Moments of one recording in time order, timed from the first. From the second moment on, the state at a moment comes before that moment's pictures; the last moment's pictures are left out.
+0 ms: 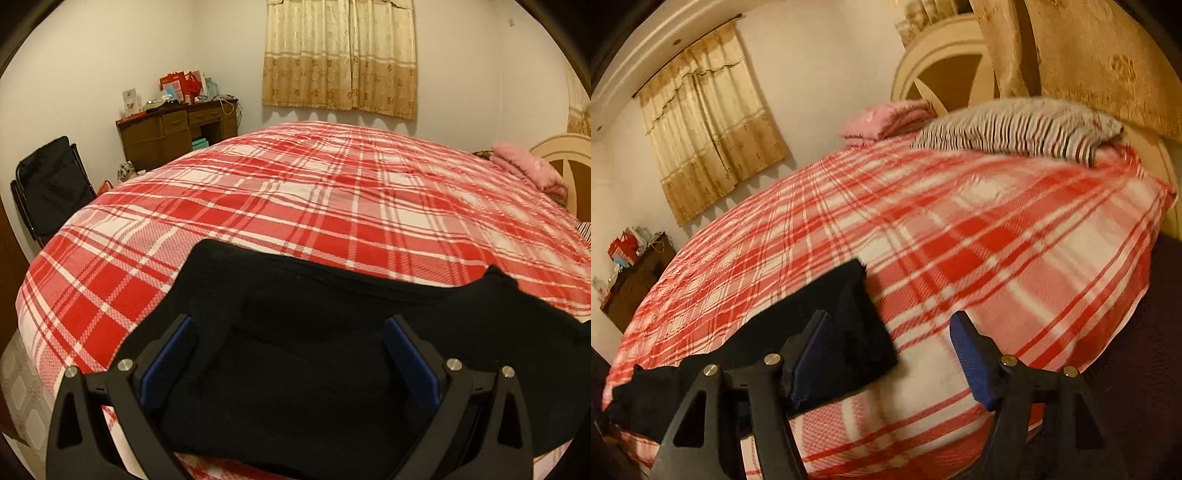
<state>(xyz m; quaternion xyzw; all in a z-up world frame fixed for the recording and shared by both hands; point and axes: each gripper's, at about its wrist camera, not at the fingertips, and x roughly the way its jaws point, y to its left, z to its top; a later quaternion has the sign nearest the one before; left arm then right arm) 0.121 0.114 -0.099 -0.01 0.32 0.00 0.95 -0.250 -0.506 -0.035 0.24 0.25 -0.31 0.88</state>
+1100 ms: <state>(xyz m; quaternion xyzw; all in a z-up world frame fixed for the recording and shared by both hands) 0.098 0.155 -0.090 -0.12 0.31 -0.04 0.94 -0.122 -0.283 0.047 0.05 0.24 -0.10 0.96</state>
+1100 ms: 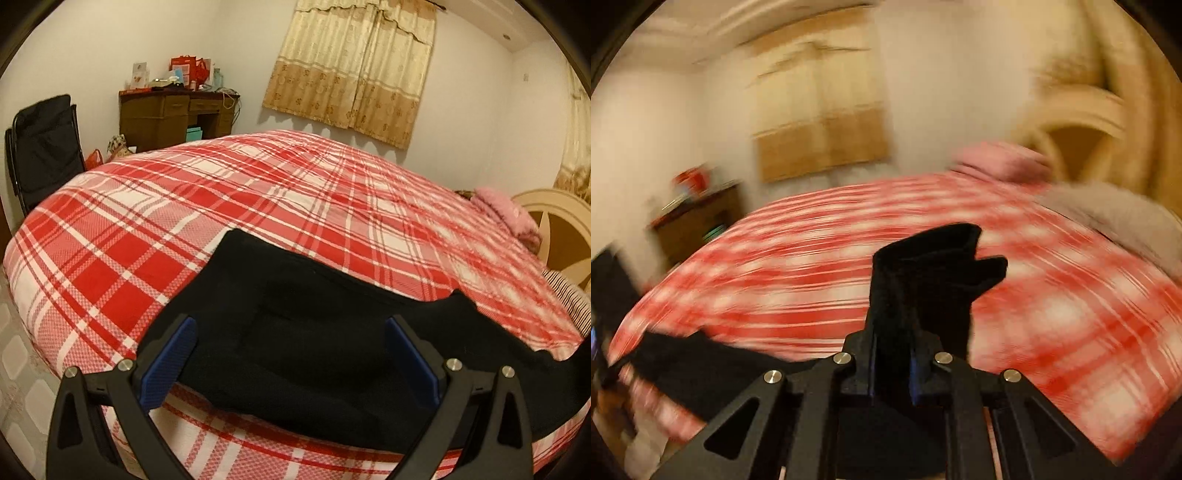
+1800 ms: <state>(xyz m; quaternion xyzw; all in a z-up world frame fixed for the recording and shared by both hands) 0.094 0.140 -0.096 -0.06 0.31 -0.06 0.95 -0.059 -0.048 -0.136 -0.39 0.27 -0.09 0.88</state>
